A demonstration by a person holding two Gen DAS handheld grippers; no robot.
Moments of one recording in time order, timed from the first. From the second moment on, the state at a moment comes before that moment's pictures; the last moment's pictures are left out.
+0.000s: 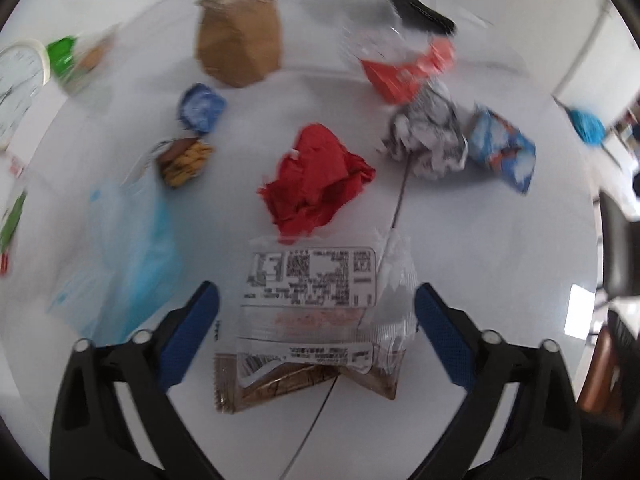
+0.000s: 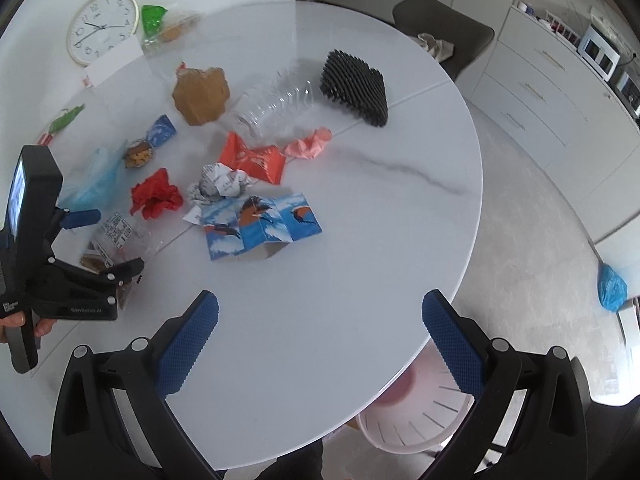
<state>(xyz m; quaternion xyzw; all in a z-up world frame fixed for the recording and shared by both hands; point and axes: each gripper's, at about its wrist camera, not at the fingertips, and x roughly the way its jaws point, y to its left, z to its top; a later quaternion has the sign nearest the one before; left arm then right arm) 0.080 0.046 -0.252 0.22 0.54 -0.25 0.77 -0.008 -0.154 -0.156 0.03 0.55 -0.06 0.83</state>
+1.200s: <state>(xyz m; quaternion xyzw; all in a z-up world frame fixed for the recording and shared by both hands) 0.047 0.089 -0.210 0.18 0.45 -0.26 0.84 0.073 -0.181 -0.240 0.39 0.58 -0.17 0.69</state>
